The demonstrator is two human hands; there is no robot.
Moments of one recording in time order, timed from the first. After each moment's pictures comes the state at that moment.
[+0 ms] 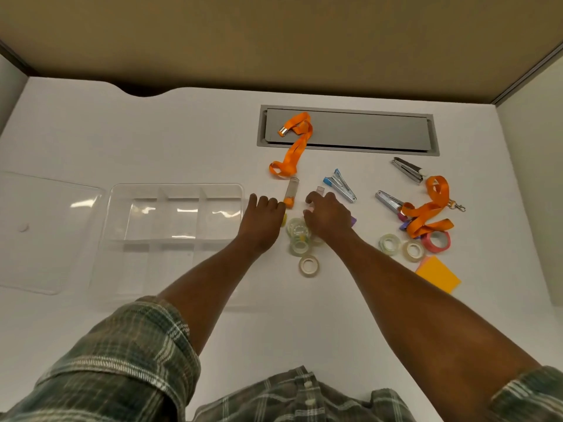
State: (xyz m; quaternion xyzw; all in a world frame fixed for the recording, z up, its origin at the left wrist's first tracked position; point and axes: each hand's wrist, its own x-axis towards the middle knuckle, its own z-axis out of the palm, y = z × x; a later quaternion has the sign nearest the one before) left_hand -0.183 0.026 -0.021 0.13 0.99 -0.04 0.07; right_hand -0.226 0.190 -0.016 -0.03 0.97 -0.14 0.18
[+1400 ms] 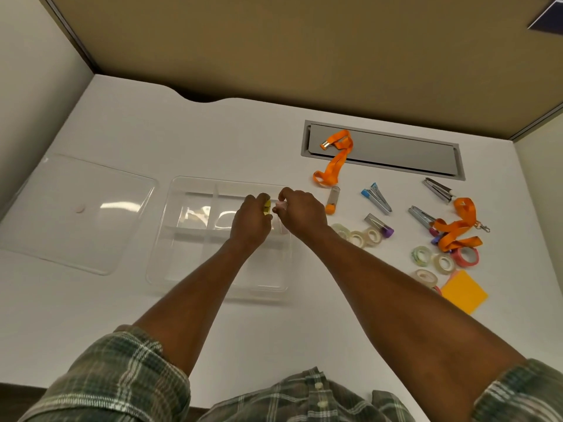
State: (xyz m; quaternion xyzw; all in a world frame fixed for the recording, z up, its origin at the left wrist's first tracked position) left_hand -0.139 -0.091 0.004 -0.13 0.93 0.33 0.03; right_hand -0.186 0.032 0.026 -0.17 0.97 -0.17 0.09
